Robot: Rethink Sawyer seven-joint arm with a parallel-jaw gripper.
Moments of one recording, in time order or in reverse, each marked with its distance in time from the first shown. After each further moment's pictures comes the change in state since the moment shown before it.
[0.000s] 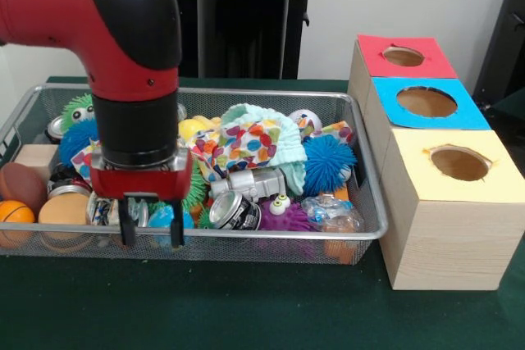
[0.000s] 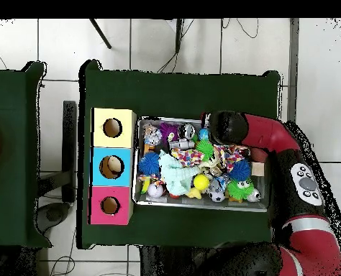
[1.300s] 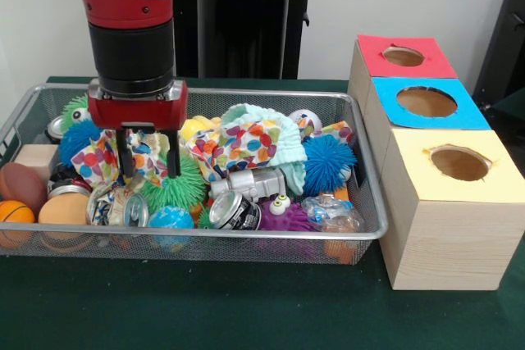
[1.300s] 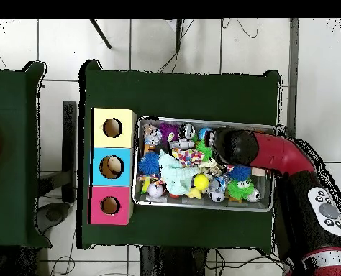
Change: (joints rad) arm -0.064 -0.179 0.001 0.239 0.005 0.000 0.000
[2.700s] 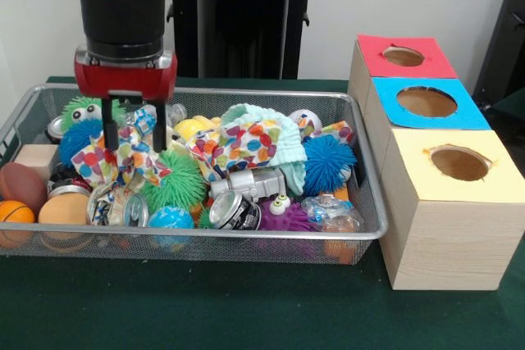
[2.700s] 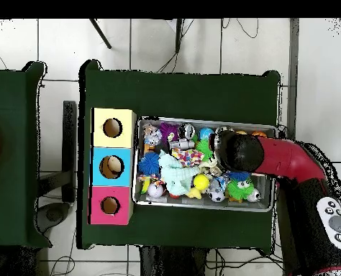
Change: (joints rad) arm -0.007 -0.096 0.000 0.057 -0.033 0.000 0.000
